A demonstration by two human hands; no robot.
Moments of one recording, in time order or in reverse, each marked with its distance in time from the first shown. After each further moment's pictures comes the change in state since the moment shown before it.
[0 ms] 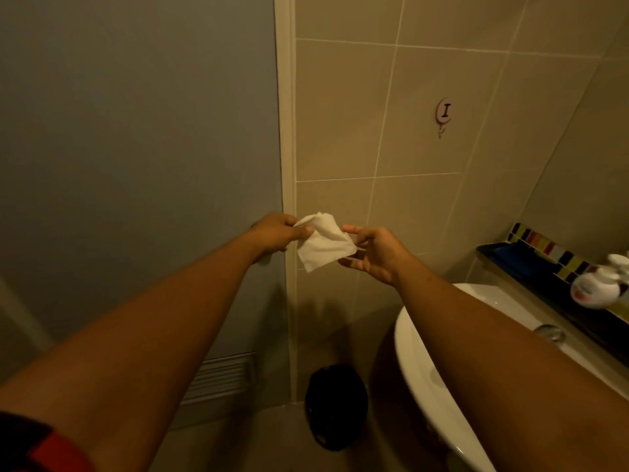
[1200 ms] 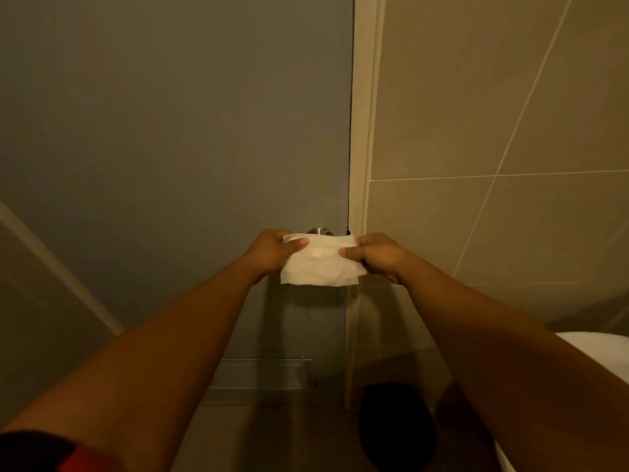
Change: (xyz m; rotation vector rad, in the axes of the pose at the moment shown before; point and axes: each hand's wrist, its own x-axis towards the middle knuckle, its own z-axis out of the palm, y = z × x) left_hand 0.118 -0.138 -0.059 -0.073 0.233 -0.244; right_hand 0.228 0.034 0.059 -0.670 -0.174 0.032
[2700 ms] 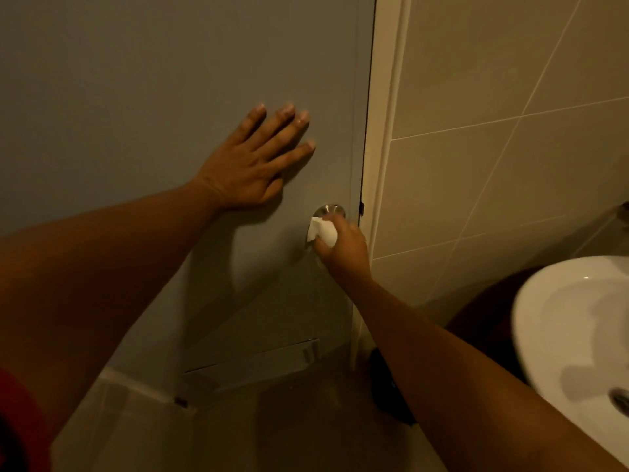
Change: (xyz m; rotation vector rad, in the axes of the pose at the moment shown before) left_hand 0.101 0.027 -0.099 1.402 0.468 1.459; right_hand 0.045 0.025 0.134 -0.148 0.623 -0.258
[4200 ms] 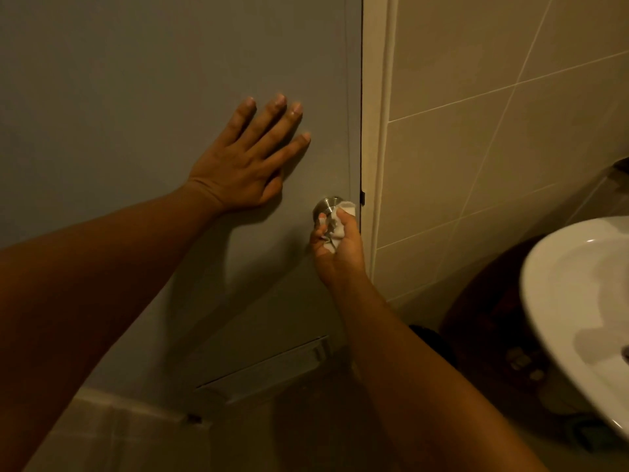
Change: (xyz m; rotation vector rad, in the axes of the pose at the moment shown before) left_hand -0.001 0.001 0.013 0.096 0.085 0.039; right_hand -0.006 -0.029 0.027 1.838 0.231 0.693
